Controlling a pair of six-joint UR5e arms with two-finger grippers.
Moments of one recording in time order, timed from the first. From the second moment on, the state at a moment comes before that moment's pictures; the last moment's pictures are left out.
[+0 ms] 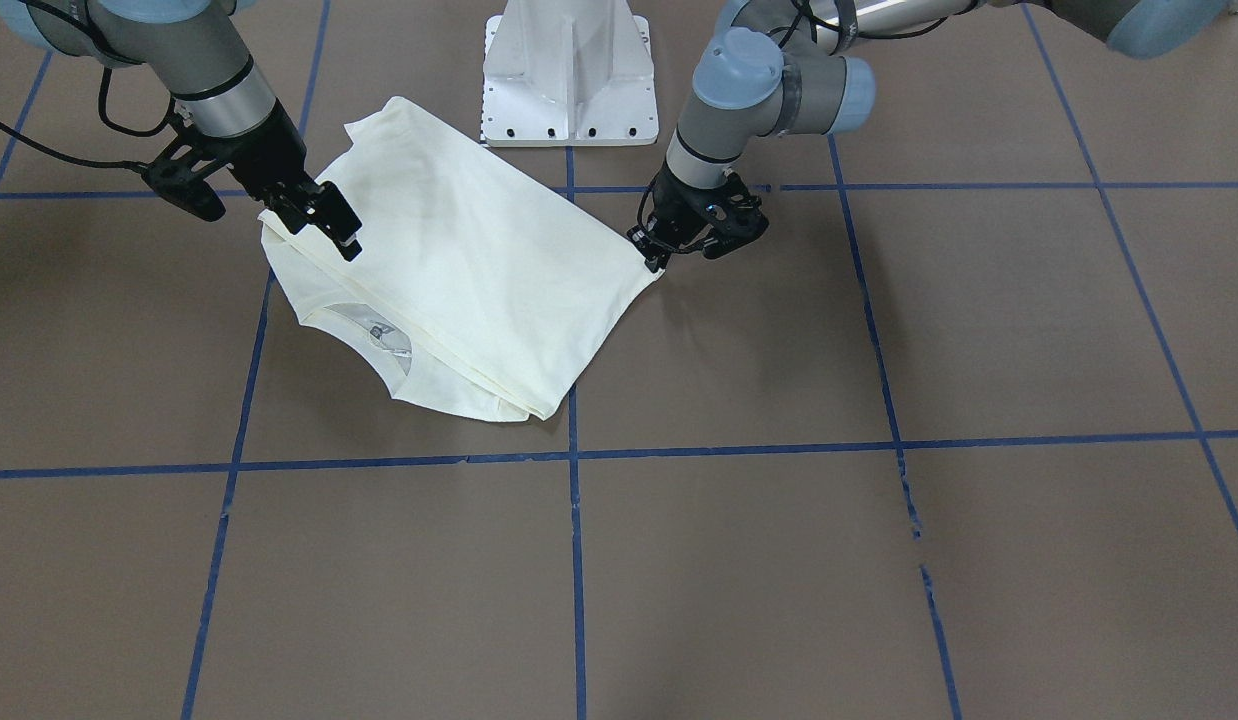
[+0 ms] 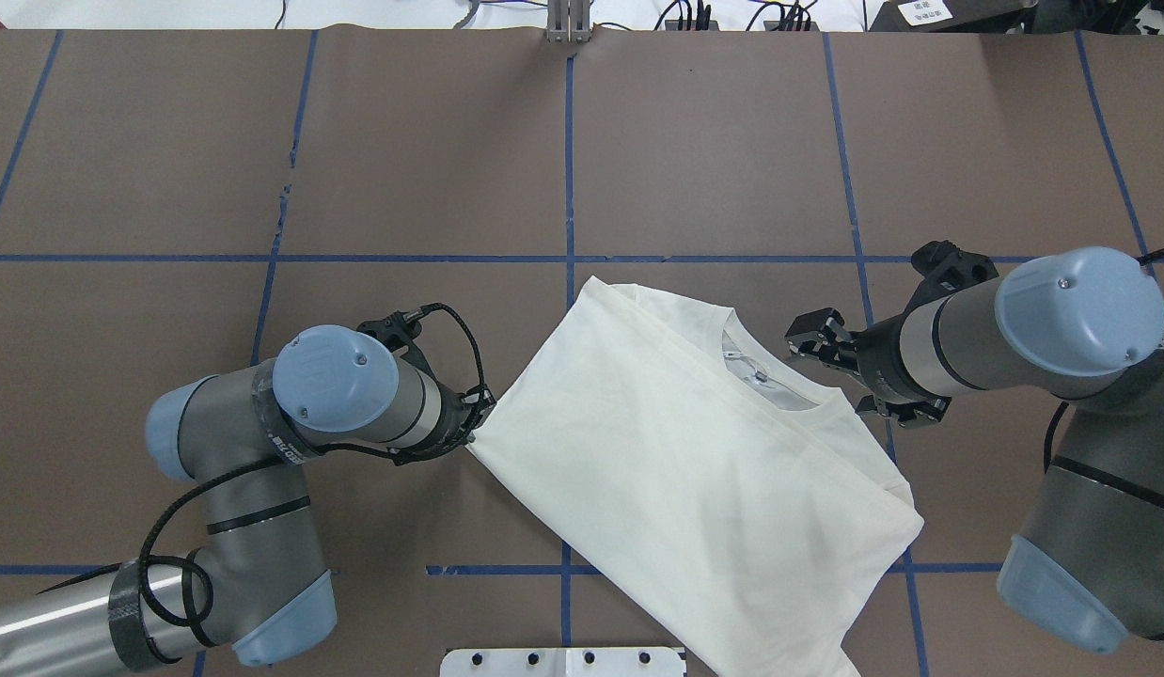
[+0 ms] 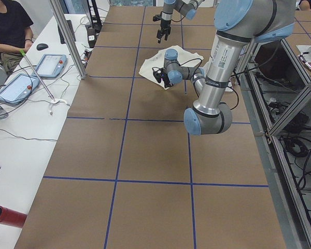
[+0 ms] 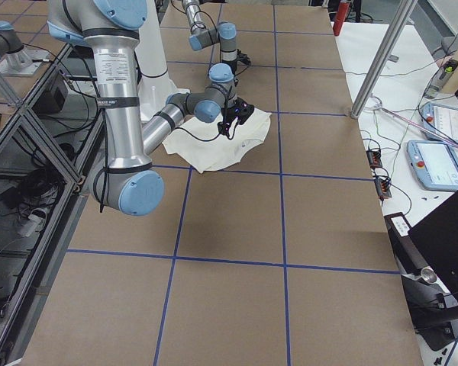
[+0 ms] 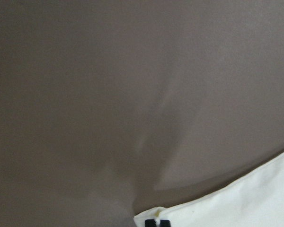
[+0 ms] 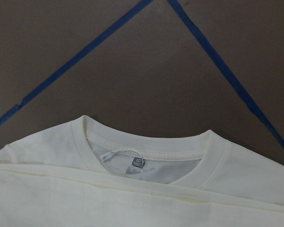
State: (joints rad) left arm -0.42 -2.05 -1.75 -1.84 -1.81 -1.83; right arm 0.60 -1.45 2.11 -1.32 1.89 1.82
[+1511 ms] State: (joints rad) left arm -0.79 -2.40 -1.26 -2.16 -1.78 -1.61; right arm 0.43 -1.29 2.04 -1.33 1.74 1.86
